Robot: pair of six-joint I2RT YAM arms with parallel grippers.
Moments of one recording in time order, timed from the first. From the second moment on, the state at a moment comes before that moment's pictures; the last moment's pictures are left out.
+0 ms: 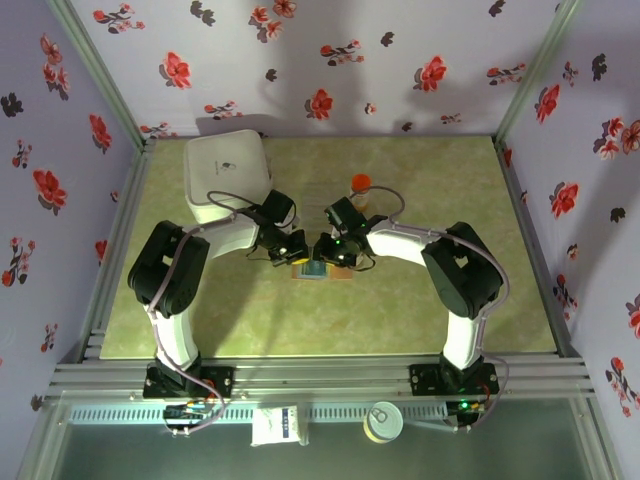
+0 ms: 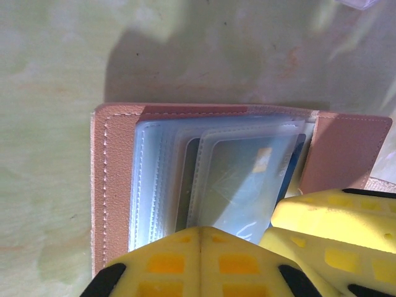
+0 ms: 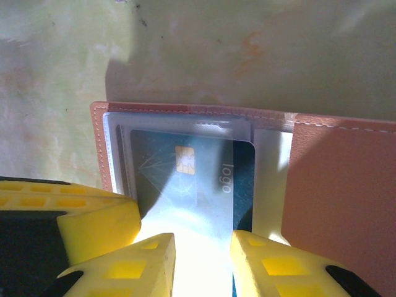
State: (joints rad) left arm -0.58 1.86 1.13 -0.44 0.42 -0.75; right arm 0.69 1.87 1.13 -0.35 -0.30 0.81
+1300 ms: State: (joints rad) left arm -0.60 1.87 1.17 -0.48 0.39 -0.73; right arm 0.65 1.80 1.02 -0.27 -0.32 0.81
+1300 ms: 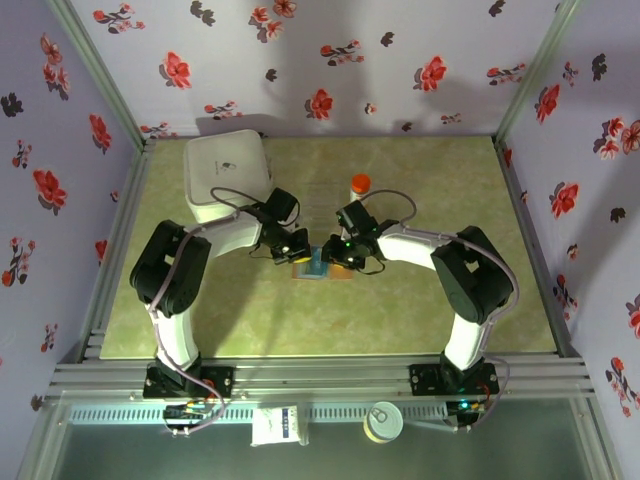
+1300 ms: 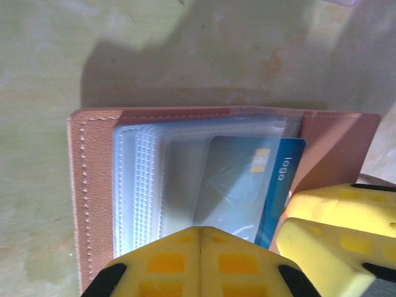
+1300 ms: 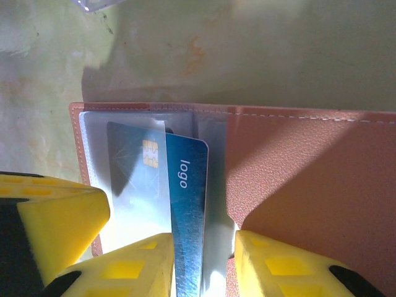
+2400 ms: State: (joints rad) left arm -0.58 1.88 1.15 -0.47 0.38 -0.72; right arm 0.59 1.81 0.92 -0.05 -0.43 0.88
